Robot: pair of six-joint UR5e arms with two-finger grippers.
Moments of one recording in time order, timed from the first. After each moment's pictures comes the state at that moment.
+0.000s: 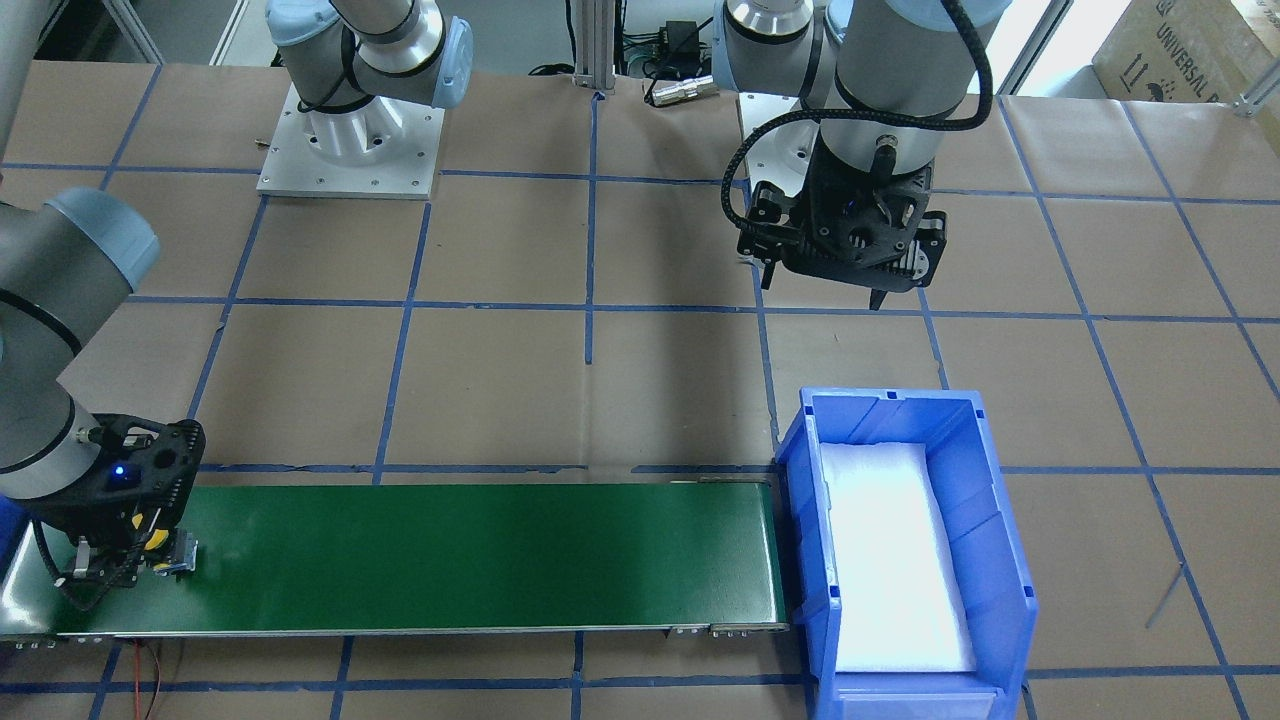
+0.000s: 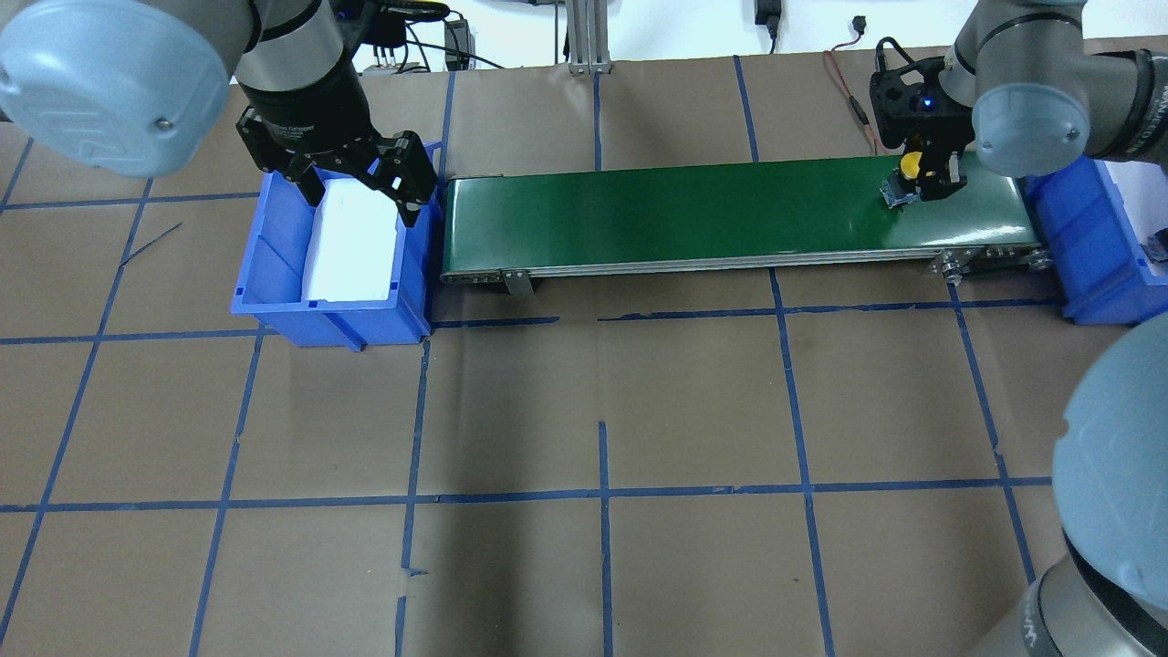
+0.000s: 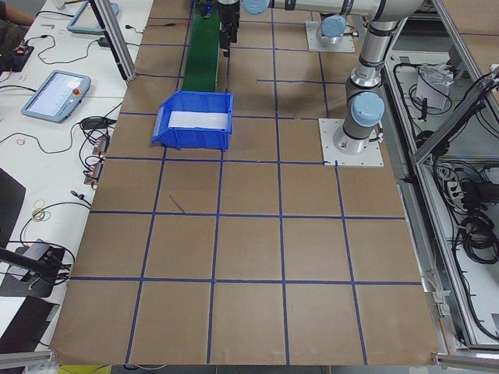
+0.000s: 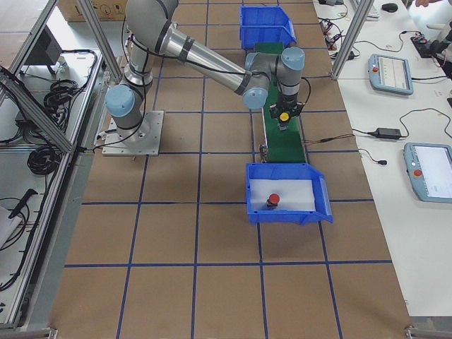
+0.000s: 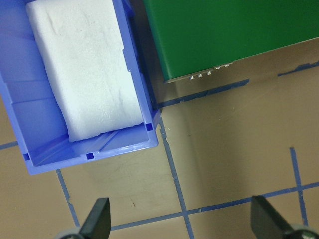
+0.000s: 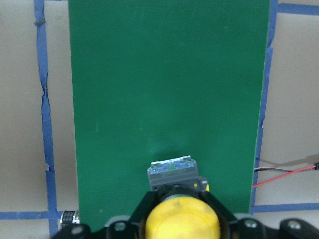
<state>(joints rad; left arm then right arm) -1.68 -1.68 -1.47 -1.59 1.64 0.16 1.34 -1.13 1.57 -2.13 -1.60 -1.84</state>
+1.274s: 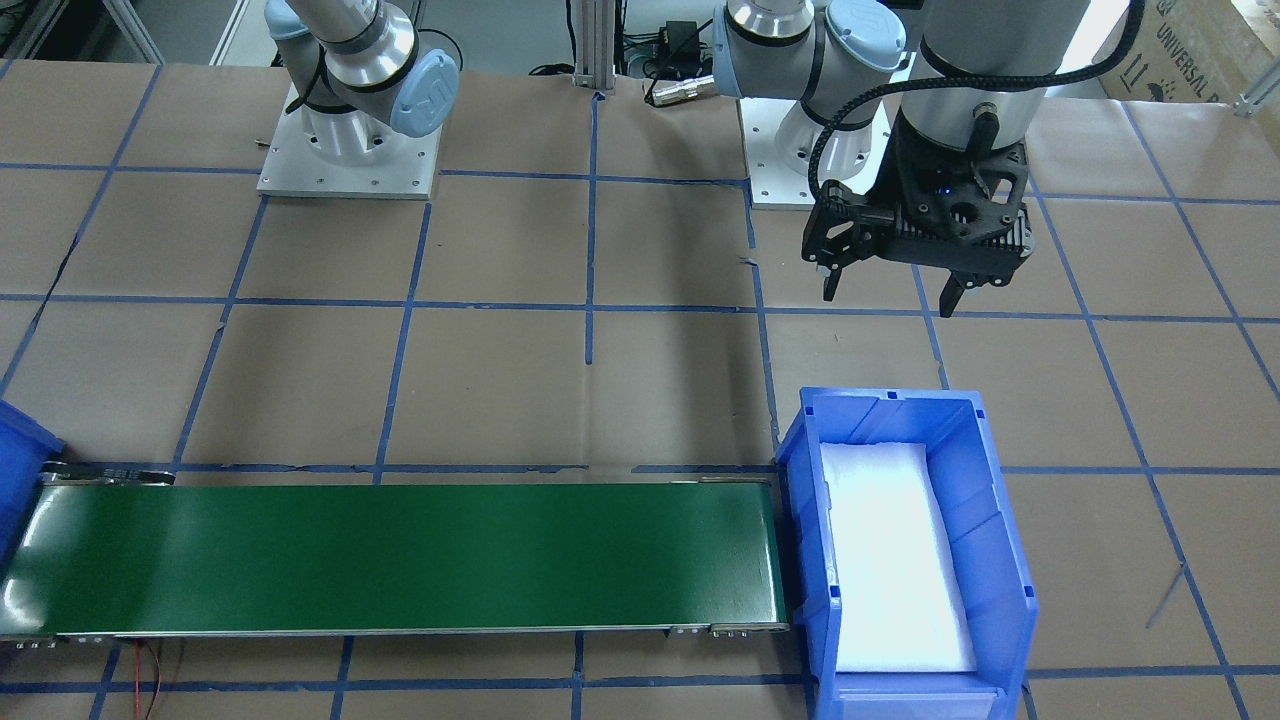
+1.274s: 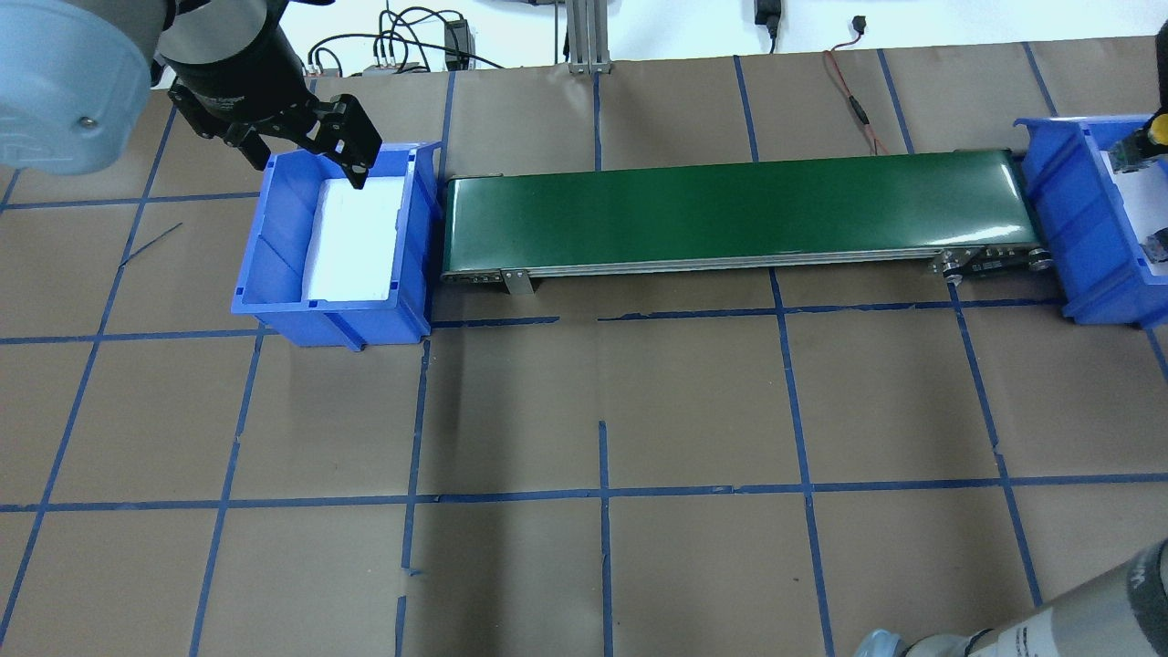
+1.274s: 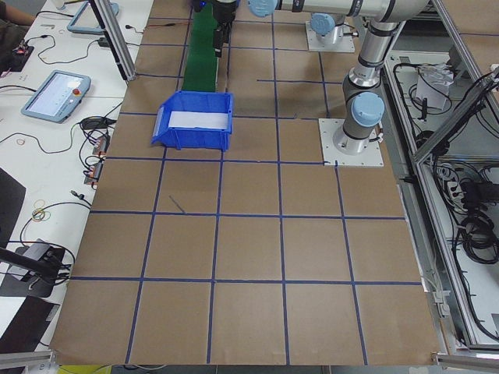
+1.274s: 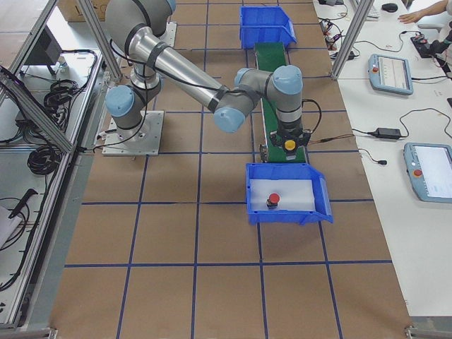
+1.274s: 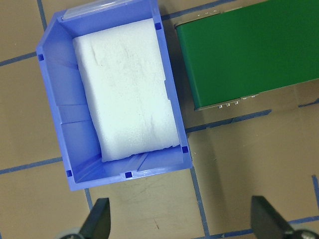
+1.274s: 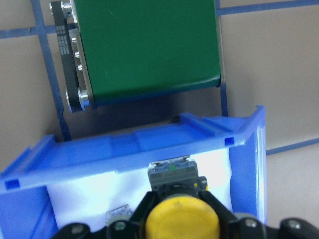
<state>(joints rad) -1.60 -1.64 -1.49 -1.49 1.65 0.19 0.94 -1.21 1.52 -2.13 -1.49 -2.07</state>
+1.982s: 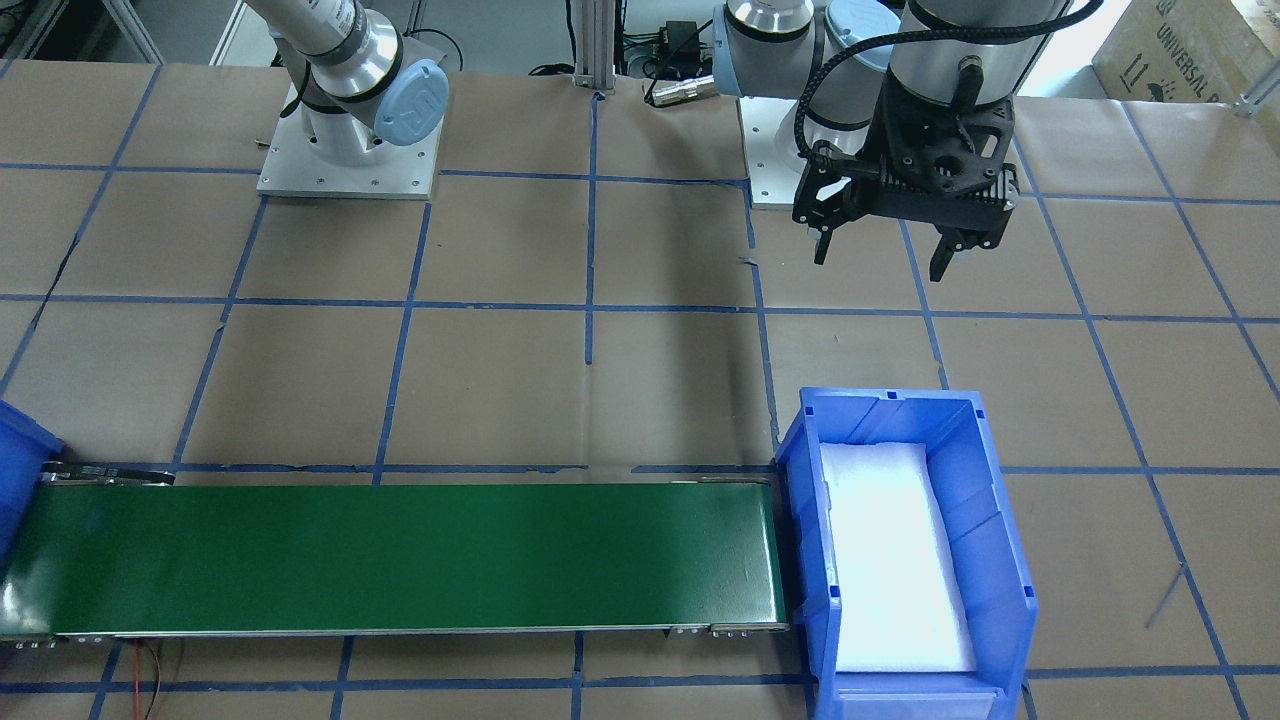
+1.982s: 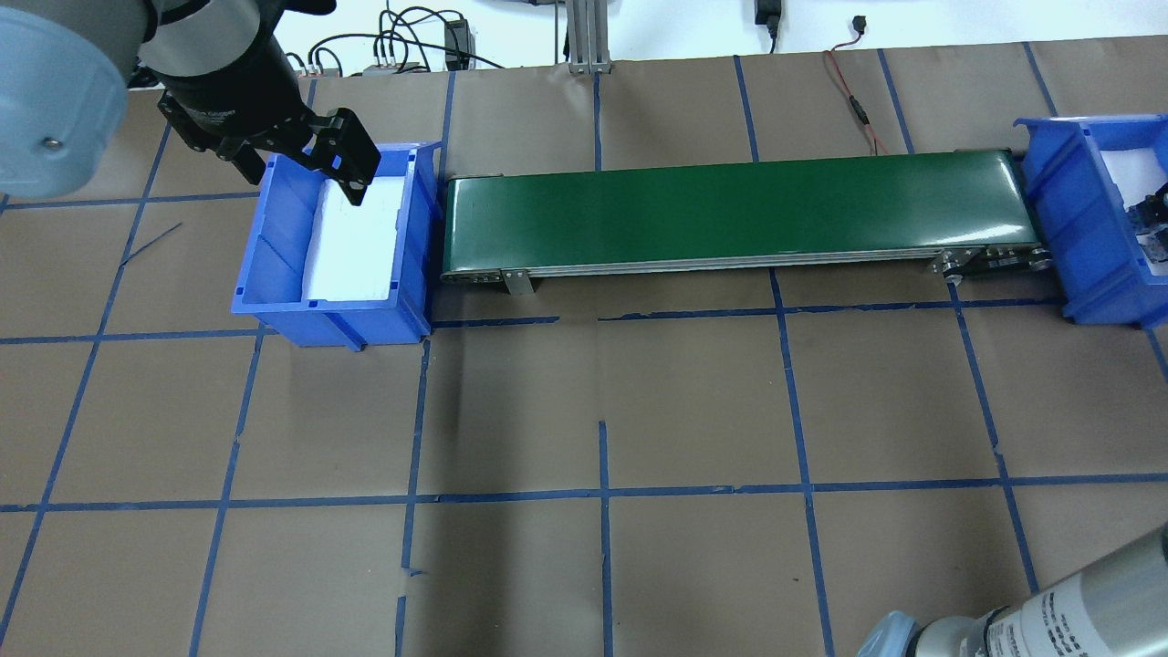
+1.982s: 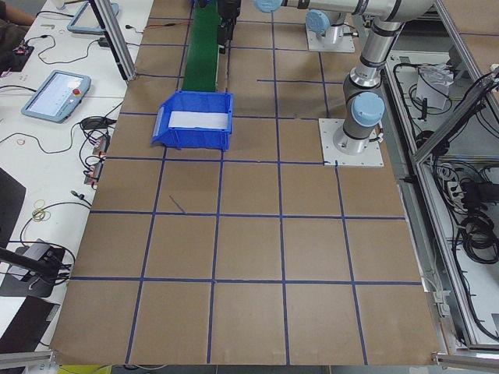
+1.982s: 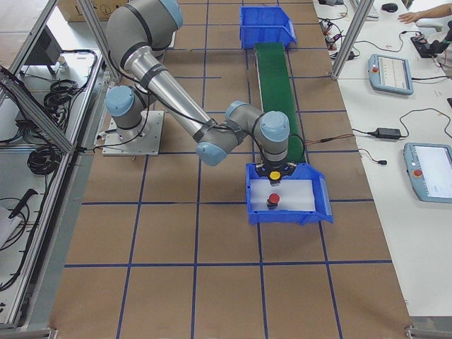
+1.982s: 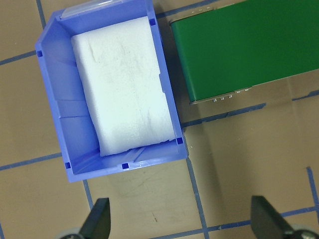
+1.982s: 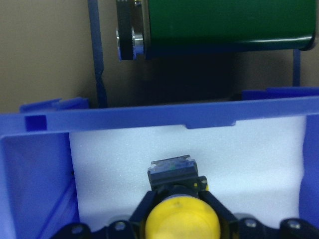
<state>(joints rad) -1.62 -1.59 -1.50 -1.55 1.65 0.19 0.86 -1.13 1.57 -2.14 -1.47 -2.23</state>
